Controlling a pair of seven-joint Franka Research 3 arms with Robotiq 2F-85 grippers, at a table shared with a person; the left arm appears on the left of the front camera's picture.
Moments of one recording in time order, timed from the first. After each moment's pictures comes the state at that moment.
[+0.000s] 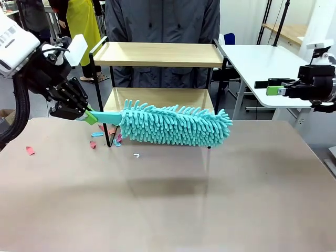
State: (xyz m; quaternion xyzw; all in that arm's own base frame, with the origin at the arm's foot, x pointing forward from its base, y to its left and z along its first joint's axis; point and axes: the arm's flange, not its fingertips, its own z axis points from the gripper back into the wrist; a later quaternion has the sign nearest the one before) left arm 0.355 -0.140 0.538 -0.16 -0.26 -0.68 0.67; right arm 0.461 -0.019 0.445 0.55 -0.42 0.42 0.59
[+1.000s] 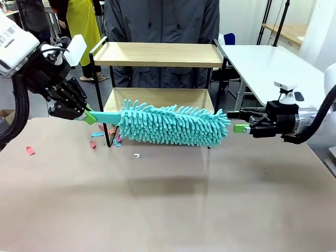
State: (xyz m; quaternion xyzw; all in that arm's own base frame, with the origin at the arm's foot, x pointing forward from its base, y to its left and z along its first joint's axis) left arm 0.356 -0.139 0.537 -0.16 -0.26 -0.68 0.67; right arm 0.432 0.060 0.352 0.53 -0.45 0.44 0.56
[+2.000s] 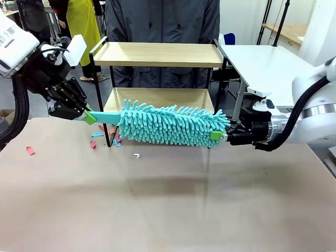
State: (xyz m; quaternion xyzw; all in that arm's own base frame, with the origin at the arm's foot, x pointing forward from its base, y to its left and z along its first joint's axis) left arm 0.356 -0.139 0.537 -0.16 -0.26 -0.68 0.67; right arm 0.416 0.137 0.338 0.61 -0.42 0.45 0.51
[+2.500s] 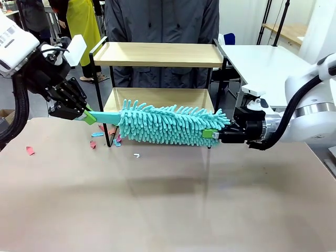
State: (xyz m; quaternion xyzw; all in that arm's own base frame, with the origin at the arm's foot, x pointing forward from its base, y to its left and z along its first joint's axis) left arm 0.356 -0.139 0.537 -0.16 -0.26 -0.68 0.67; right arm 0.420 0.150 0.338 0.61 -0.42 0.45 0.49
